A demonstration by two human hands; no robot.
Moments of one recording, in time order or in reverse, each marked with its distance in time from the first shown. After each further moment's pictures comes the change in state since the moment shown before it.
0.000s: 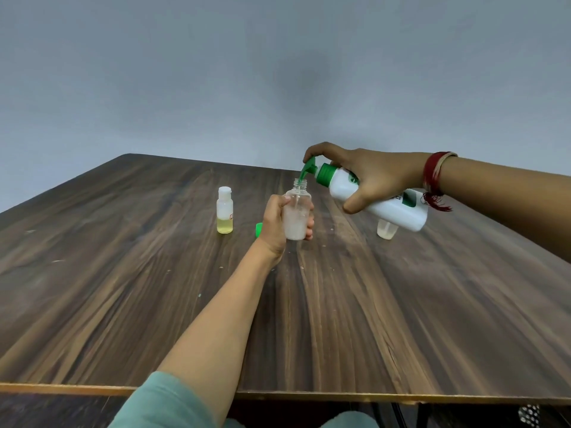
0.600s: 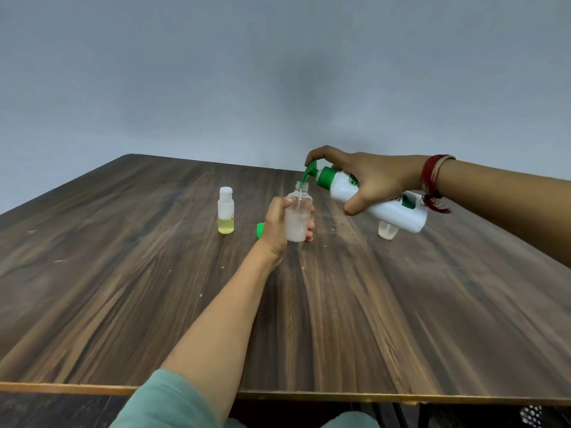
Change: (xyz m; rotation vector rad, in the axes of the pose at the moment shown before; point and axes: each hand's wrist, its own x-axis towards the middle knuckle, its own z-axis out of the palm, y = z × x) left_hand -0.001 -0.001 -0.001 0.027 0.012 -0.035; right_hand 0.003 0.005 0.004 0.032 -0.016 0.015
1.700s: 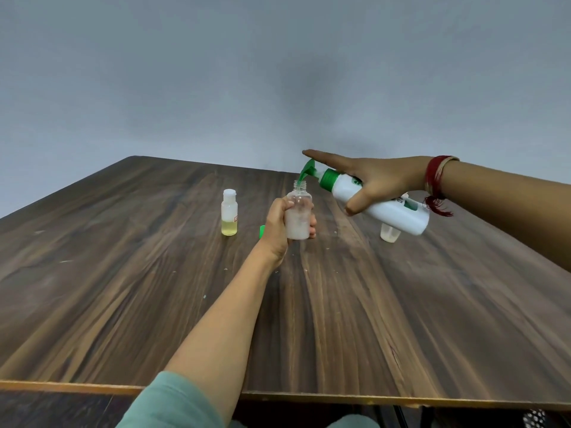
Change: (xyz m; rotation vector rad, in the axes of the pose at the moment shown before) left_hand 0.002 -0.001 -0.003 -0.045 0.034 0.043; right_hand 0.003 0.000 0.000 0.046 -0.042 -0.010
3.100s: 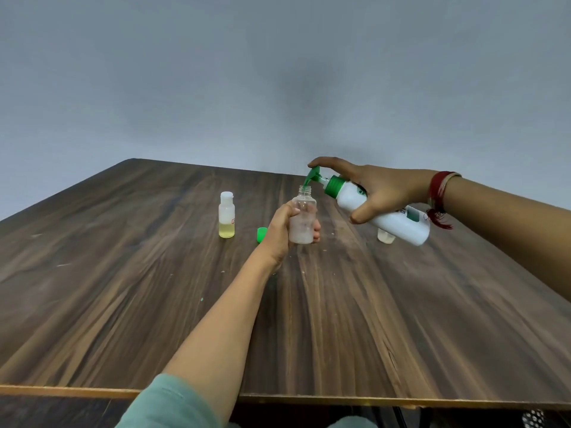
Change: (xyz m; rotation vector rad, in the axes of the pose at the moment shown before) left_hand 0.005 -0.010 -0.001 0.044 -0.082 -0.017; right_hand -0.012 0.013 0.007 0.032 0.056 -0.011
